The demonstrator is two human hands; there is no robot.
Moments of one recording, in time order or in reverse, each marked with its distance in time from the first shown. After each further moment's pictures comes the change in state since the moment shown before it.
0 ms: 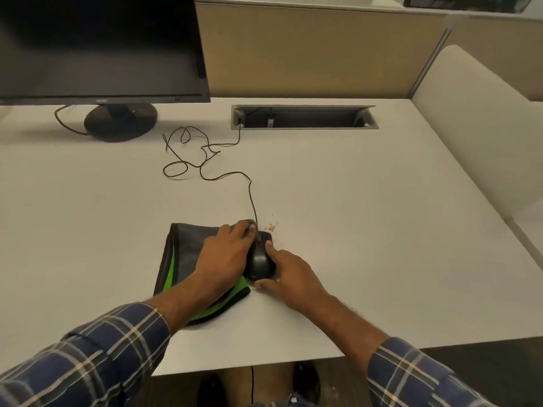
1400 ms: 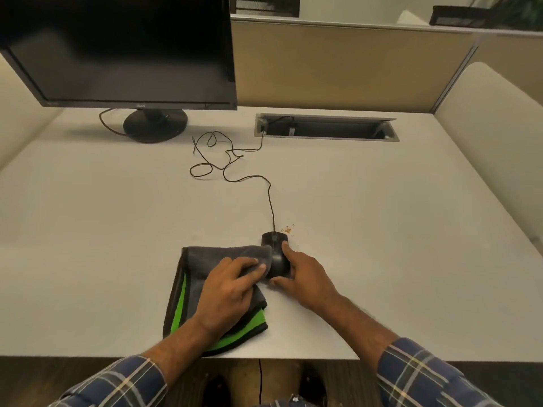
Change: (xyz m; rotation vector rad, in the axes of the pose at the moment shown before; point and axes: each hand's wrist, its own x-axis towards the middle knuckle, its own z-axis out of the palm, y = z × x) left_hand -0.083 0.006 0.017 -0.339 0.416 0.079; right_hand 0.002 0.005 0.000 0.025 0.008 -0.007
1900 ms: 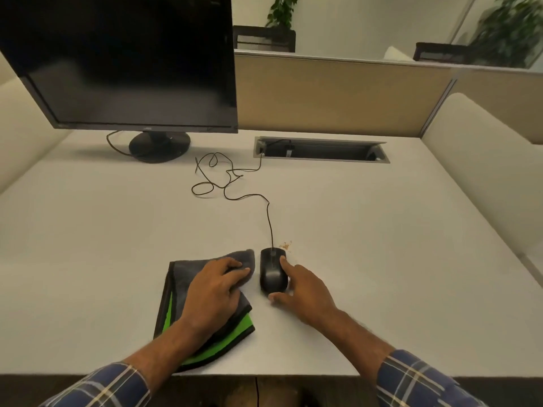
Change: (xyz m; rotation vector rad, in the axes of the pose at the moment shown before) left_hand 0.011 -0.011 -0.022 -0.008 0.071 -0.137; right_hand -0.004 0.002 0.001 -0.144 -0.022 0.039
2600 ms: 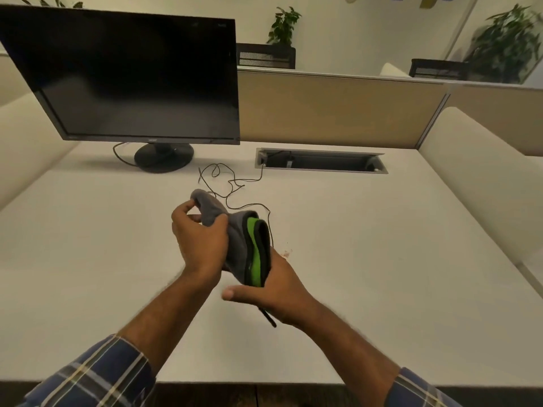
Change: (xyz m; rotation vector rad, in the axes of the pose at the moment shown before) left_hand 0.096 0.043 -0.065 -0.820 0.504 -0.848; right_hand -0.027 -0.111 -0.059 0.783 -0.053 -0.261
